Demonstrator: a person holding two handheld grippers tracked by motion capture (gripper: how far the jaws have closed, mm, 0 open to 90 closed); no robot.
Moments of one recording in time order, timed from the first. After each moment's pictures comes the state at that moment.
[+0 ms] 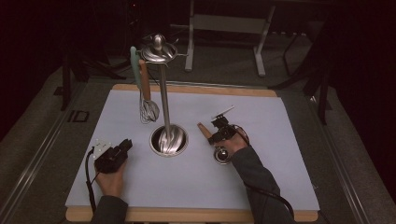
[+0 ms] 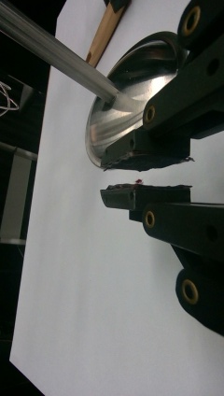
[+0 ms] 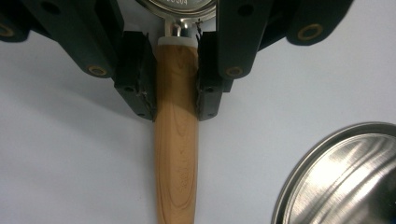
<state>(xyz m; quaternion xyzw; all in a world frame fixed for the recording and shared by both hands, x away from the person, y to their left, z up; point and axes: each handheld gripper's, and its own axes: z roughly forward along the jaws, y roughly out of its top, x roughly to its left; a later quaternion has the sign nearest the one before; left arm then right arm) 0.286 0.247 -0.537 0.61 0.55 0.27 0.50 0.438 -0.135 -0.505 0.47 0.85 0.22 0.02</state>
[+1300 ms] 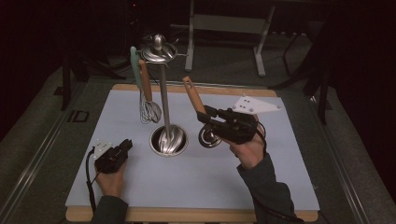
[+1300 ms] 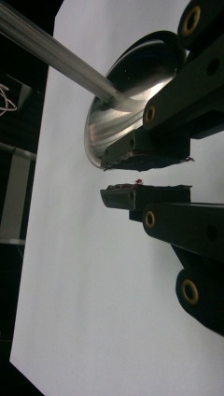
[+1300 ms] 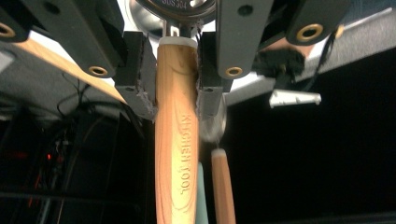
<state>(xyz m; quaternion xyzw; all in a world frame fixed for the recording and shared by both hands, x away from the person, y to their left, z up) 0.286 0.246 -0.537 0.61 0.55 0.27 0.50 0.305 -0.137 -0.318 0.23 0.75 0.61 0.14</state>
